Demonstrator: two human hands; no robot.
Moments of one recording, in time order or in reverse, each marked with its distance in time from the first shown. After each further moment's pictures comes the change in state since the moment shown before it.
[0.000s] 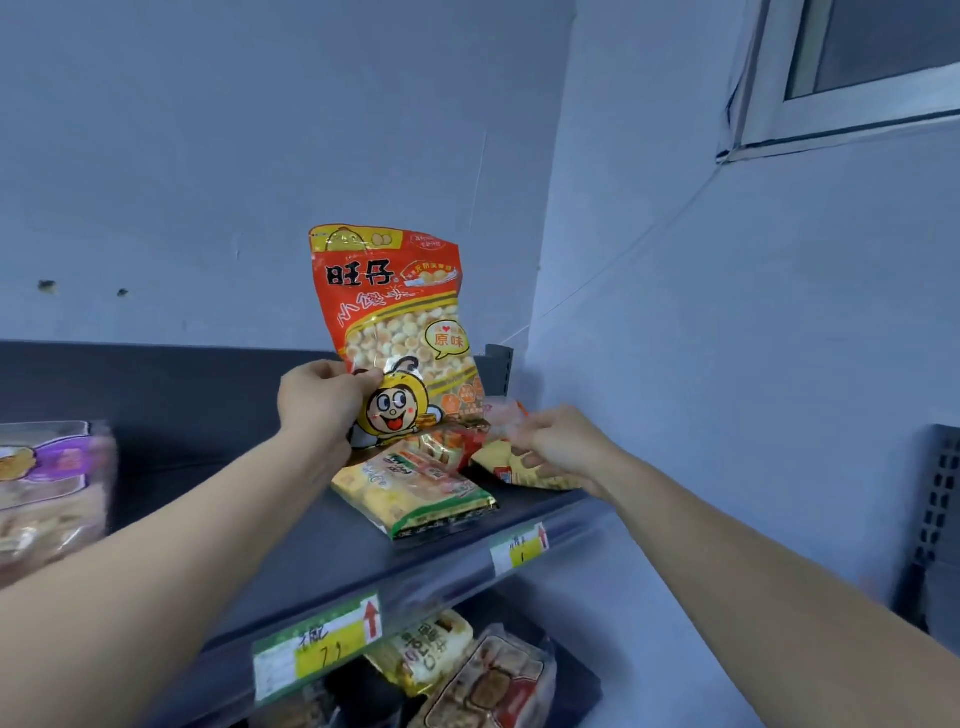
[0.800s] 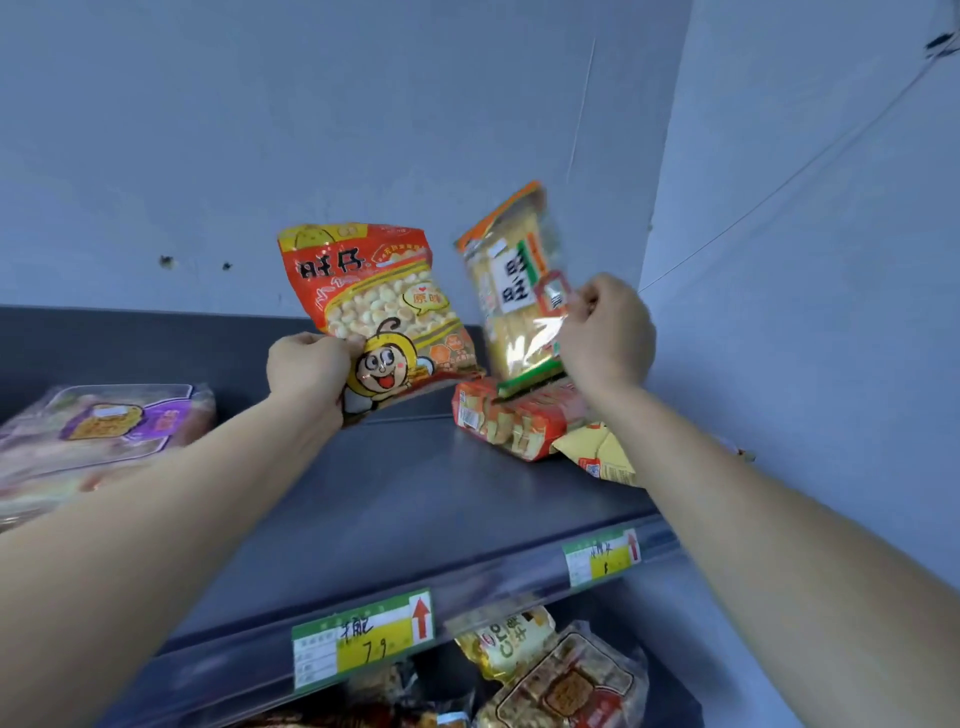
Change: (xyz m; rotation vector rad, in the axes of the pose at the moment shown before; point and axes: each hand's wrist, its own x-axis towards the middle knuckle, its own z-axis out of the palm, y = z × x) left_hand 0.040 0.001 -0.040 0.064 0.260 -0.009; right_hand 0.063 -0.056 0.032 -0.170 0.677 -0.439
